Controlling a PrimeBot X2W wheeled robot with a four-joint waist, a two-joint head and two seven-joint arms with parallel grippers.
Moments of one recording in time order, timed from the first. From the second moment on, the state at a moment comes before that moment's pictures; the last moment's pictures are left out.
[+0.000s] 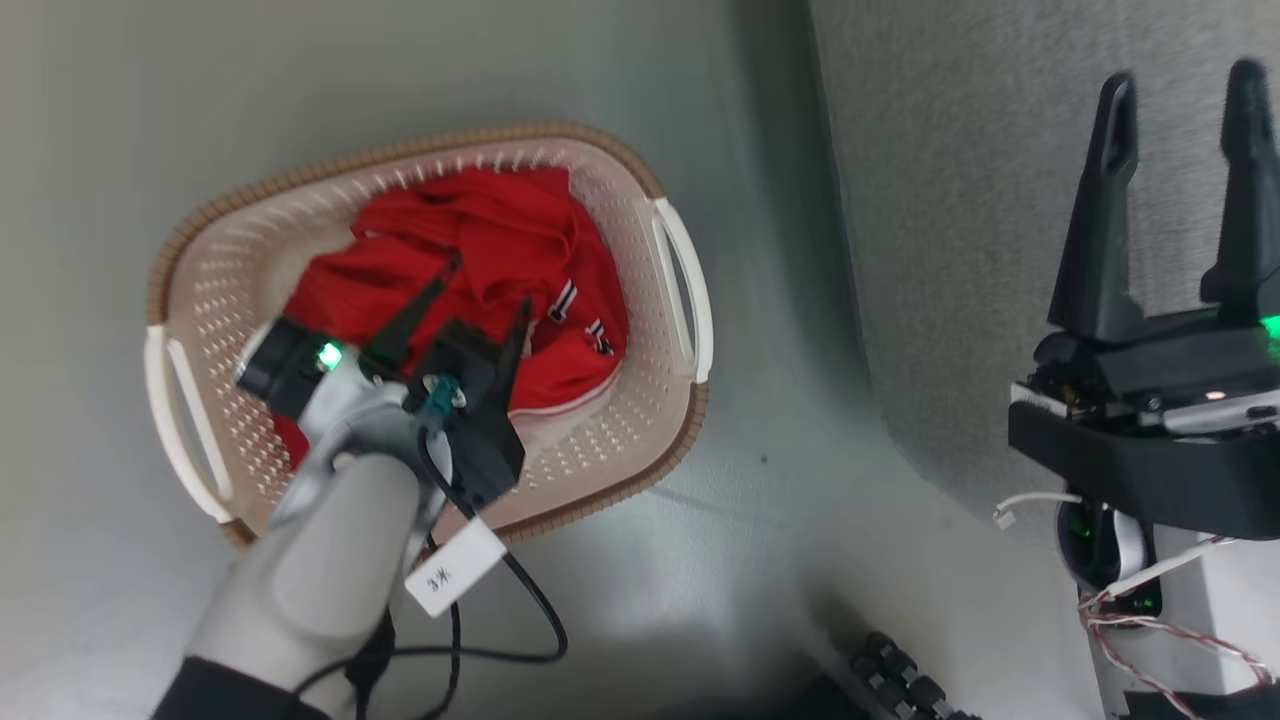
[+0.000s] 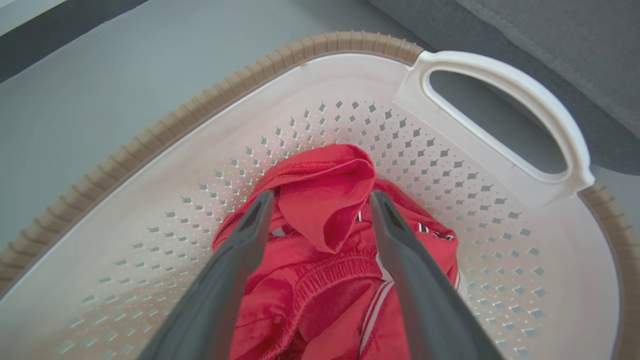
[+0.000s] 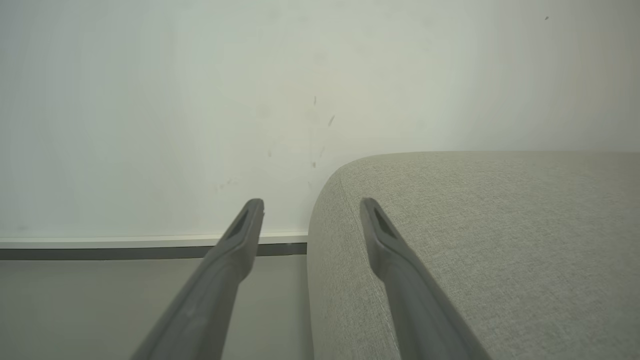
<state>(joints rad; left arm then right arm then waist) -0.72 0.10 -0.45 0.77 0.04 -0.02 -0.19 -0.42 -0.08 0.15 -0.27 0.15 -0.09 -0.26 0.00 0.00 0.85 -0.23</state>
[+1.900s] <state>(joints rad) -0.85 0.05 -0.47 0.75 -0.07 -0.07 -0.25 -0.46 -0.09 0.08 -0.03 0.12 -0.06 -0.26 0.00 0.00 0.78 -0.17</state>
